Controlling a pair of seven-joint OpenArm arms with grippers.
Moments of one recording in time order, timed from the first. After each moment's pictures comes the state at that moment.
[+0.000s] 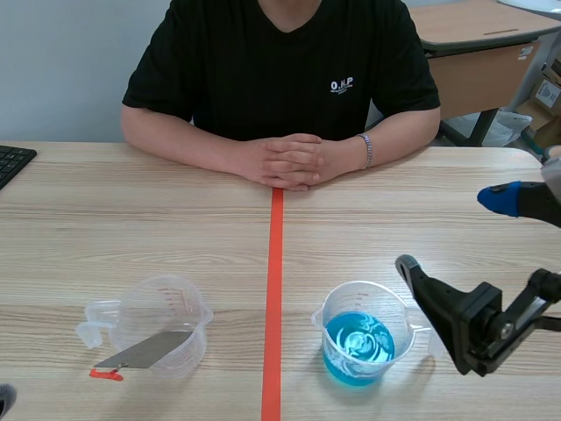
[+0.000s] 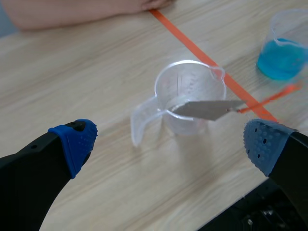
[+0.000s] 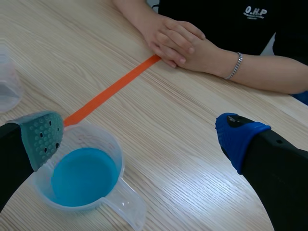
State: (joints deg) left arm 74.8 -32.1 -24.5 119.2 -15.5 -23.8 -20.4; right arm -40.2 31.0 7.6 114.6 9.7 24.9 8.1
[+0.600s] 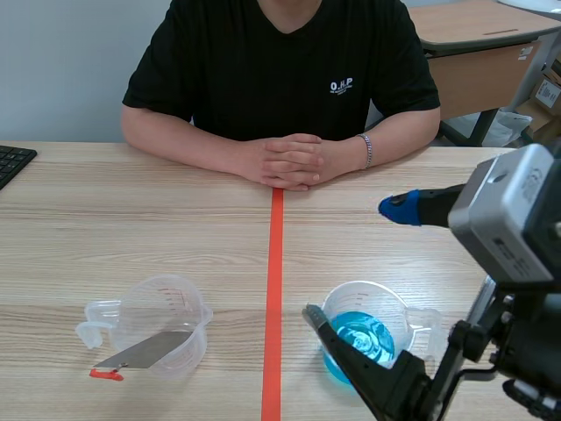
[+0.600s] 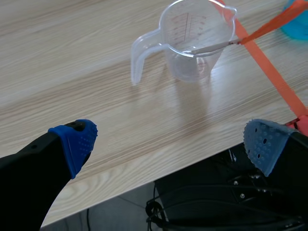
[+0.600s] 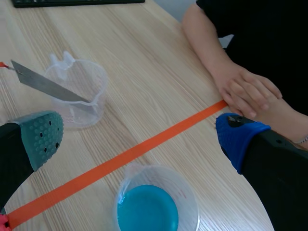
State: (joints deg) left arm 80.2 -18.3 -24.4 119.1 -8.1 -22.3 -20.4; right arm -38.1 35.0 -7.0 118.2 0.1 25.5 14.9
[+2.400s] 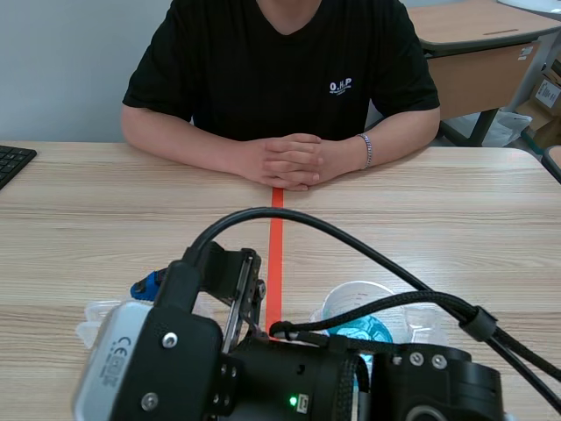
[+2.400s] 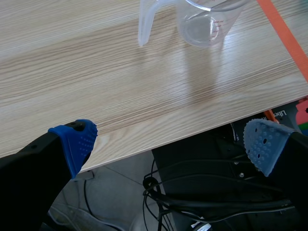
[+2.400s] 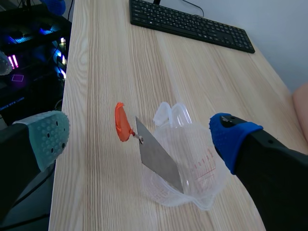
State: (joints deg) left arm 80.2 -16.4 -24.2 113.9 -8.0 -22.5 -20.0; right arm -10.9 23.7 -48.6 103.3 -17.2 21.9 10.8
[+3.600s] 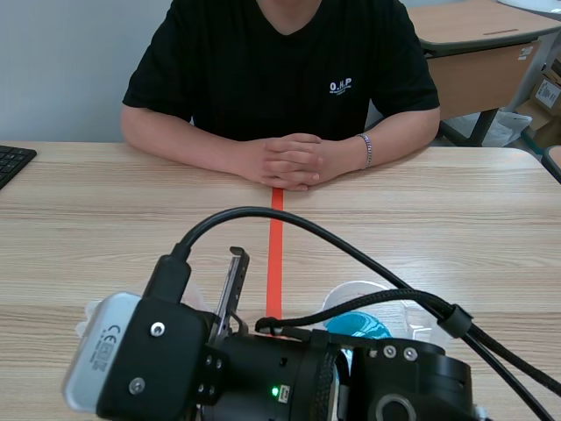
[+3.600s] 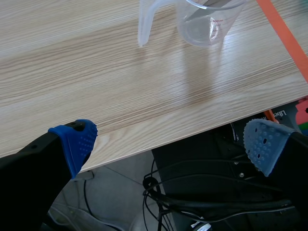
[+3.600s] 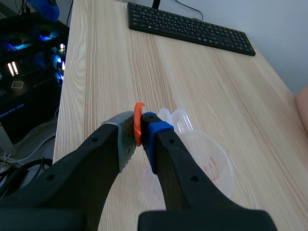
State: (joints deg) left arm 80.2 -16.4 -24.2 113.9 -8.0 -22.5 -20.0; right arm -9.5 21.3 -48.4 100.5 -17.2 22.2 12.7
